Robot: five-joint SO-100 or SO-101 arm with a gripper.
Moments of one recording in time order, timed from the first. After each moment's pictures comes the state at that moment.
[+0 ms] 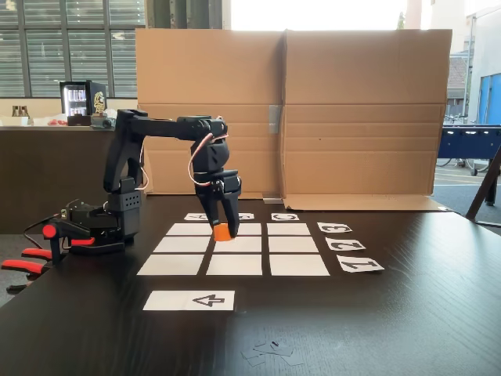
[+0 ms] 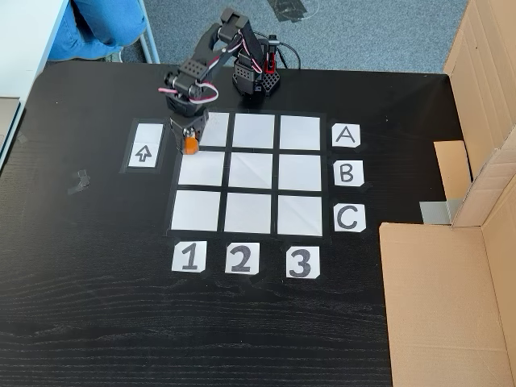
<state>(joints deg) 24.1 67.1 71.6 88.5 97.7</state>
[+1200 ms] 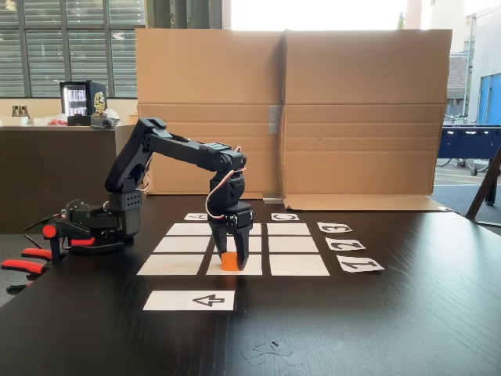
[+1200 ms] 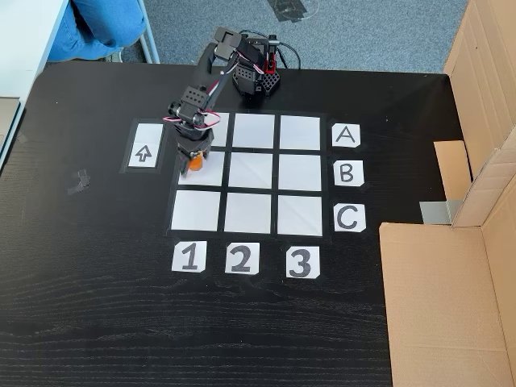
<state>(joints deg) 20.8 53.8 67.9 85.0 99.5</state>
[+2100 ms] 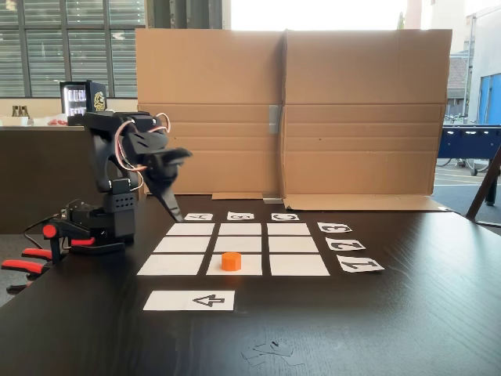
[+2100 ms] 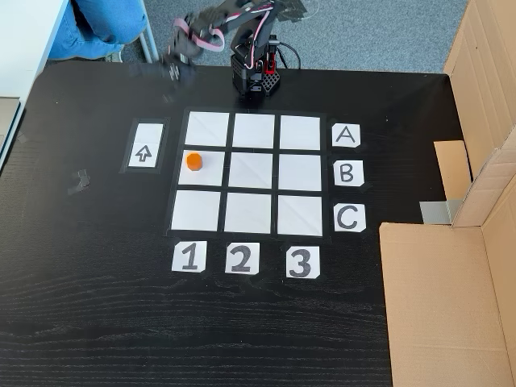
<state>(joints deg) 55.3 133.4 125.6 51.9 93.7</state>
